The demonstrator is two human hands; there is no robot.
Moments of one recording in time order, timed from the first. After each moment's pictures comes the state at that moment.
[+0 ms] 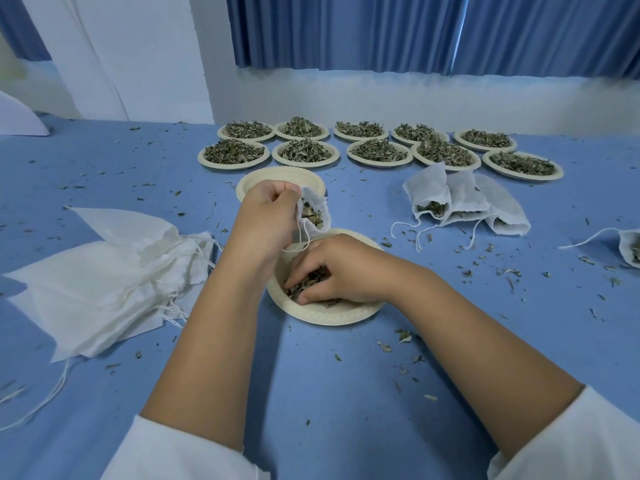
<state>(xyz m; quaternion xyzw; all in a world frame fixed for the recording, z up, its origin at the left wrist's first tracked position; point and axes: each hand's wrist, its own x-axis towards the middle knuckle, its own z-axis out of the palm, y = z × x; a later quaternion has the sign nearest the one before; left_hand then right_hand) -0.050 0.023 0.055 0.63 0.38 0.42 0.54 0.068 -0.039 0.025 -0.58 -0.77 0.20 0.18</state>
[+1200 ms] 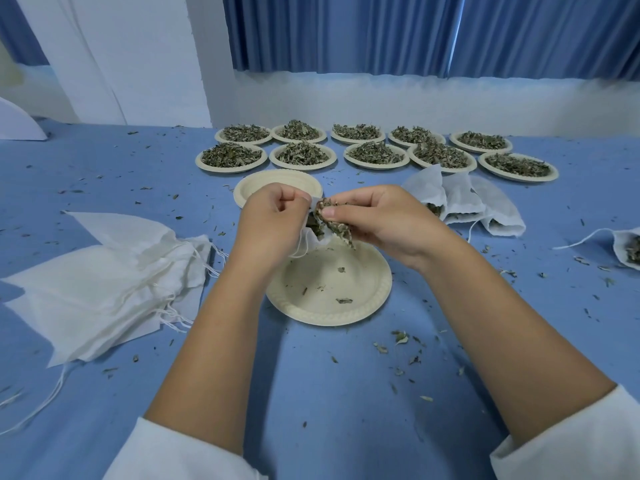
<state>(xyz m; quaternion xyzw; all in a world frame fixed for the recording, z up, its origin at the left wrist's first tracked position) -0.044 0.023 0.049 0.67 0.40 0.43 0.45 0.101 -0.048 0.060 -0.57 -0.48 0.40 0.53</state>
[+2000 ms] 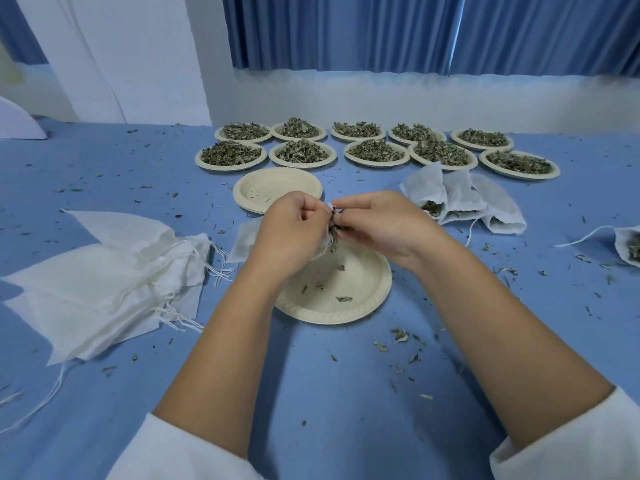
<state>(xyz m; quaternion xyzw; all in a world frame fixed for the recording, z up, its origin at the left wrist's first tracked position) -0.031 0.012 0.043 0.69 0.37 0.38 0.49 0.093 -0.042 0.057 -0.64 -0.38 0.40 0.54</state>
